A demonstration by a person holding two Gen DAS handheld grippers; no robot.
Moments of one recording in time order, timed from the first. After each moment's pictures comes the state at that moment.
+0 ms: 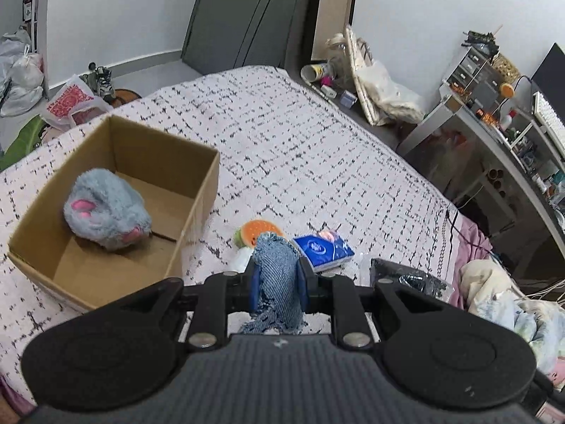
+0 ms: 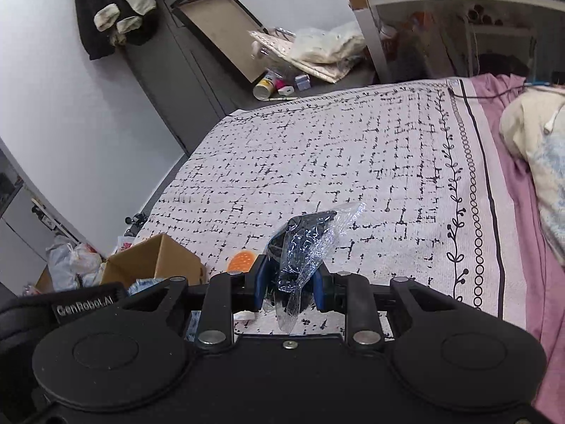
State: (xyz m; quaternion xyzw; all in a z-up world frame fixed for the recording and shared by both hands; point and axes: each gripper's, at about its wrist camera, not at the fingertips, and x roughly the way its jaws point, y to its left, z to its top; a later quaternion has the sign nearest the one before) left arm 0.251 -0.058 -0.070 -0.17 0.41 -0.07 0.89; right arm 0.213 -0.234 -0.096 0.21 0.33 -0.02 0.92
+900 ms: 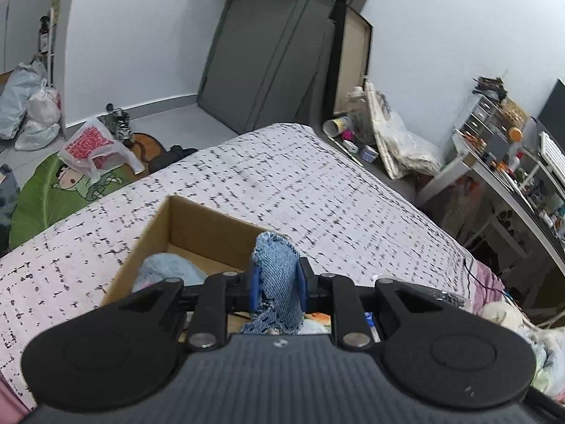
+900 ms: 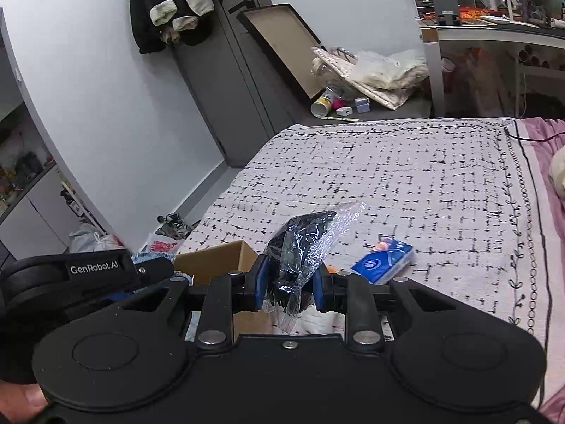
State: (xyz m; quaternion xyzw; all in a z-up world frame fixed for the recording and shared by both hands) left arm 0.269 0.028 -0.044 -0.17 0.35 -0.05 0.92; right arm 0.226 -0.160 -0.067 0.17 0.29 0.03 0.94
